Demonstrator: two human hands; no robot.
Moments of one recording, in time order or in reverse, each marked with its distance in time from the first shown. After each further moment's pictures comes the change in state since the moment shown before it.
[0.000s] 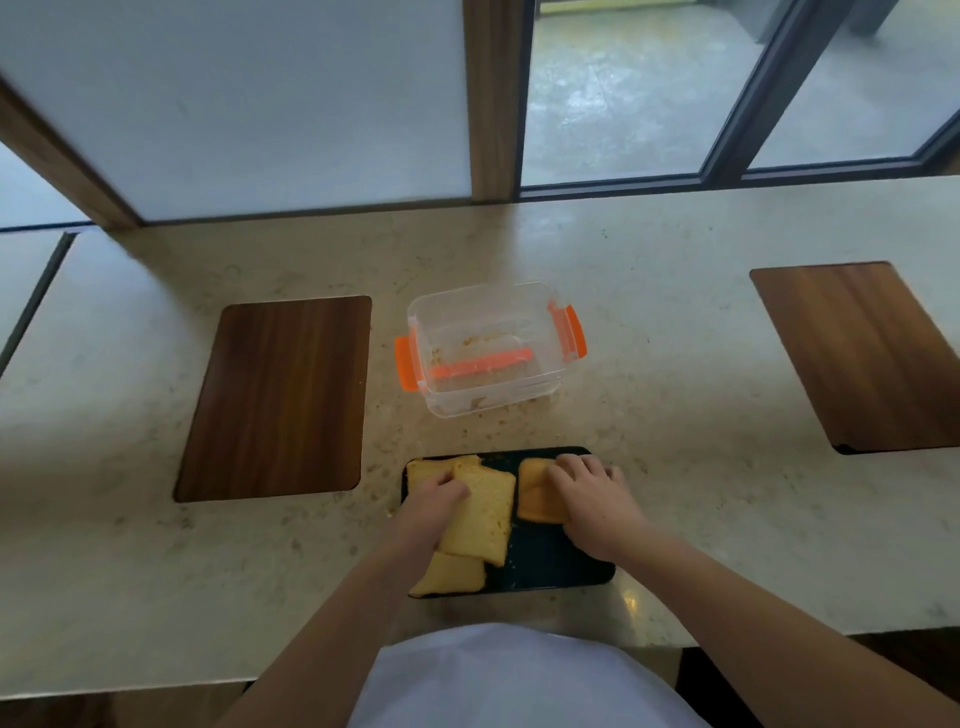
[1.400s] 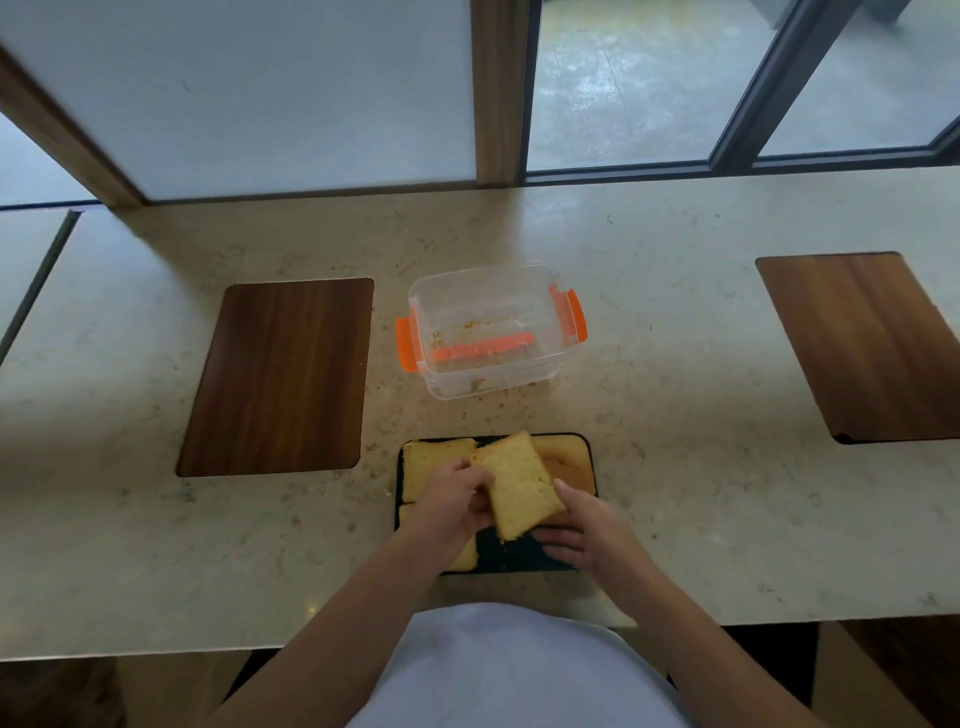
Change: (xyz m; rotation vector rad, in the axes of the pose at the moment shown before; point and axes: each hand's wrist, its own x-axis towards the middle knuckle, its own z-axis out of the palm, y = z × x) left_hand -0.016 -0.006 0.030 -0.510 -0.195 0.011; right_hand -0.052 -0.028 0.016 1.796 -0.094 0.520
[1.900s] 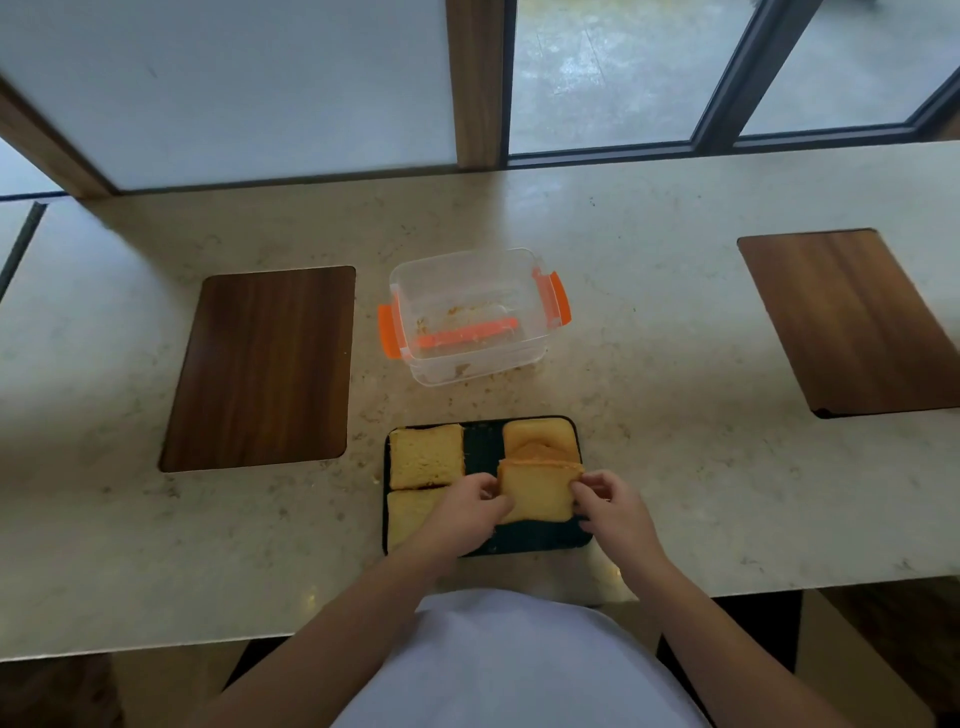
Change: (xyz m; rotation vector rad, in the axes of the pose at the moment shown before) left_hand 0.003 -0.032 0.007 0.899 -0.037 0.097; right_hand -0.010 0.005 -0.027 -0.317 0.283 -0.265
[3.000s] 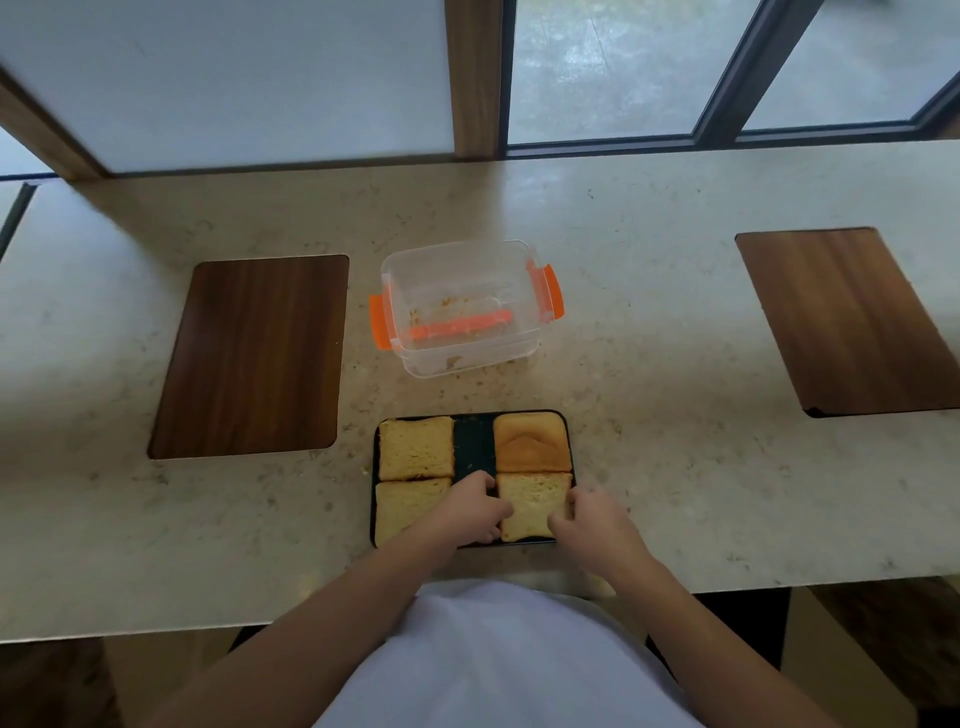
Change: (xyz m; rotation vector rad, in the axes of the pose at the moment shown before) left_hand 0.016 0.001 0.020 0.094 -0.033 -0.177; right_hand -0.002 0.001 0.002 -0.803 -0.137 -0.024
